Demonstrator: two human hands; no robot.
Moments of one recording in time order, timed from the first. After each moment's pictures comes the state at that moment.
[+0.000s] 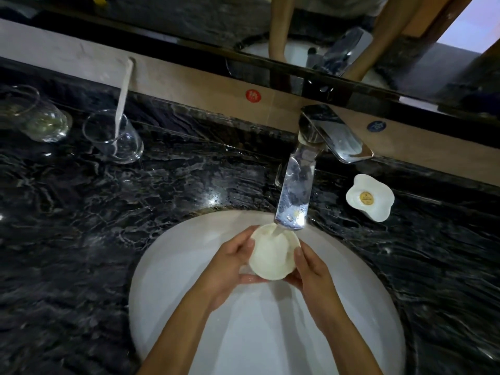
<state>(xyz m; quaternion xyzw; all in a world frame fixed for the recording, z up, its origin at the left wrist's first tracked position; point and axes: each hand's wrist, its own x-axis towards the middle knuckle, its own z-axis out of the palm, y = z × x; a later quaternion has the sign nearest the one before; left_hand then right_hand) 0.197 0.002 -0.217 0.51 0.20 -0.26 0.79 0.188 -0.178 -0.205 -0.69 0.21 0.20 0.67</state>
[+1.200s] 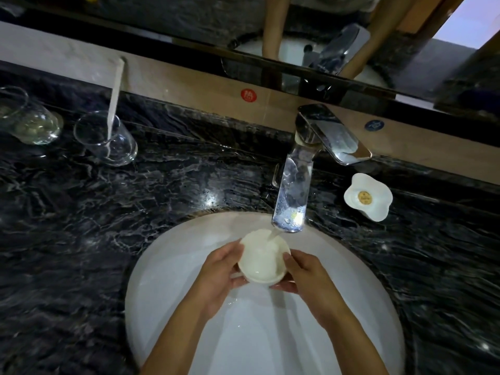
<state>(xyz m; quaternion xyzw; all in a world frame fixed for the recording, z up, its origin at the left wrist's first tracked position) 0.189 0.005 -0.231 0.50 0.31 -0.24 0.77 0.199 -0.175 -0.197 -0.68 0.23 0.29 0.63</state>
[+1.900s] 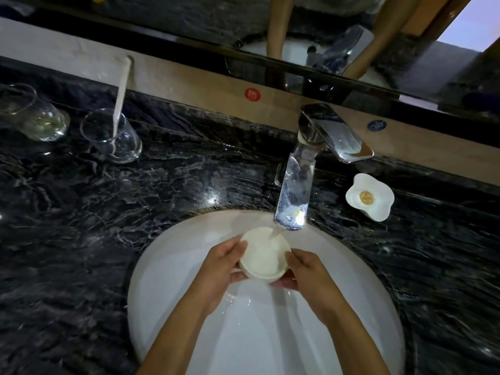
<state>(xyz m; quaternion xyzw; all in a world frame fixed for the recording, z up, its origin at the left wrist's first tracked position) 0.190 0.007 -0.222 0.55 0.28 -0.24 0.75 0.201 -0.176 -0.200 -0.69 0.23 0.31 0.62</state>
